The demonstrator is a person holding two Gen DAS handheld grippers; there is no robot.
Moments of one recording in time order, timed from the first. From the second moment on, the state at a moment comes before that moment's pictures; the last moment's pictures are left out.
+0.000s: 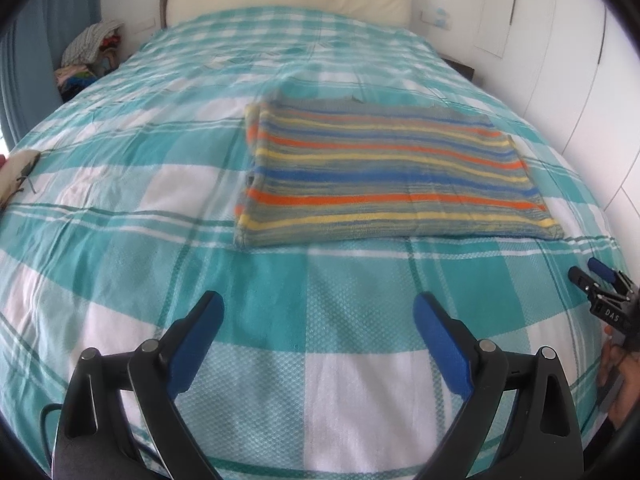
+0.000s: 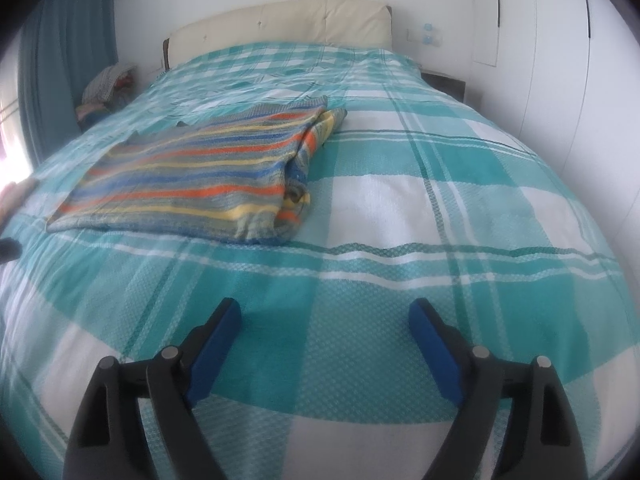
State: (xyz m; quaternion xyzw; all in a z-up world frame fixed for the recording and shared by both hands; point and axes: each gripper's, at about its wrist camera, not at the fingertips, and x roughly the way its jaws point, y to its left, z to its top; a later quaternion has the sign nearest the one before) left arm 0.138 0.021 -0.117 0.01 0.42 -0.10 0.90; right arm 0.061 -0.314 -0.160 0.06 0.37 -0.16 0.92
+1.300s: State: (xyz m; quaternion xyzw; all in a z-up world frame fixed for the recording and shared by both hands) left arm 0.153 0.027 -0.137 -0.08 0.37 0.10 0.92; right arm 0.062 -0.323 -0.165 0.09 0.37 -0.14 0.91
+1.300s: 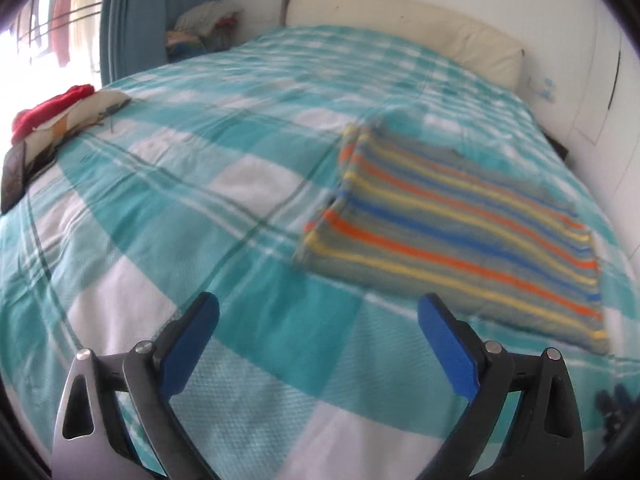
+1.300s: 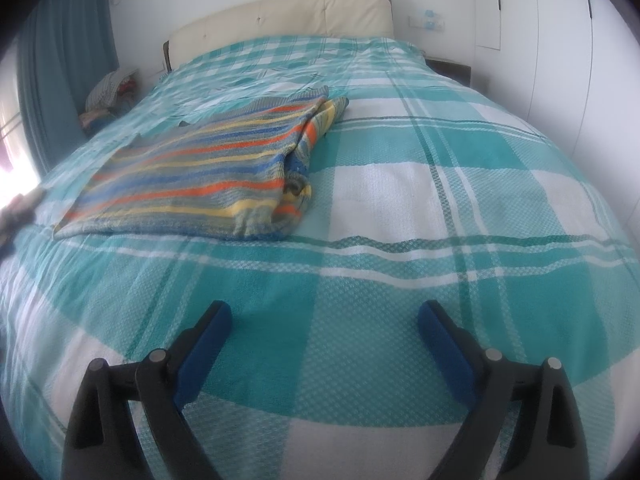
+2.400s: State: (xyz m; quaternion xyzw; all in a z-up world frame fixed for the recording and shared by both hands) left arm 0.159 0.036 -0.163 0.05 0.43 -0.01 0.90; right arm 0.063 -0.320 -0.165 0.08 0.38 -0.14 0.91
